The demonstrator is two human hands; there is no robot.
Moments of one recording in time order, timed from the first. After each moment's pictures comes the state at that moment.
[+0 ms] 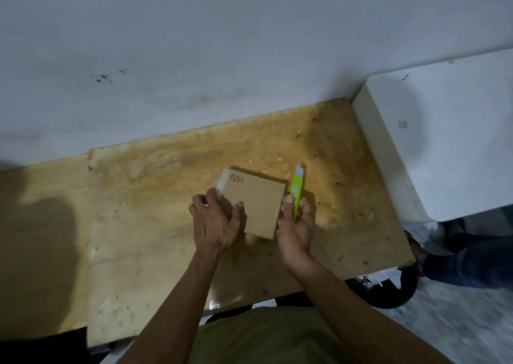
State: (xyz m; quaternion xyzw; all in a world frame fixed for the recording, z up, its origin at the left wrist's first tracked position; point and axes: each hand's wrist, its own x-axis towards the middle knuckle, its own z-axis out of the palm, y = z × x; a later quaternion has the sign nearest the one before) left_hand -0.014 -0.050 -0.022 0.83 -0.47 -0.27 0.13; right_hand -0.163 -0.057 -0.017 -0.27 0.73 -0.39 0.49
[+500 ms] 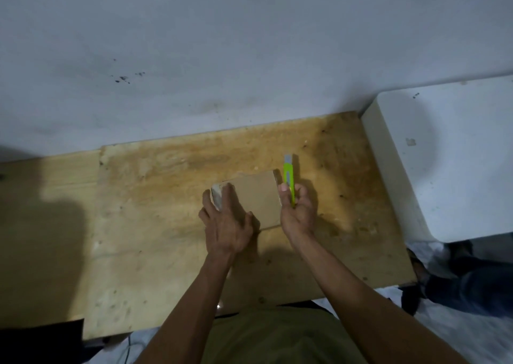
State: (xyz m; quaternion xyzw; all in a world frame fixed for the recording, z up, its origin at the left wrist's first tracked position) left_hand -0.037 -0.051 -0.014 0.83 -0.45 -0.29 0.14; right_hand -0.174 -0.109 -0.020 -0.41 0.70 -0.34 0.48
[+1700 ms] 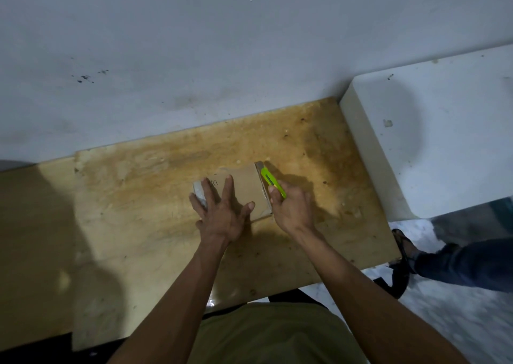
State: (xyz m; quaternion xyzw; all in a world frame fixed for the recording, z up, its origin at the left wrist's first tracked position) left_hand -0.048 -0.069 -0.016 0.79 -0.49 -0.36 0.03; right_hand -0.208 -0.107 0.003 -0.60 0.68 -0.19 0.38
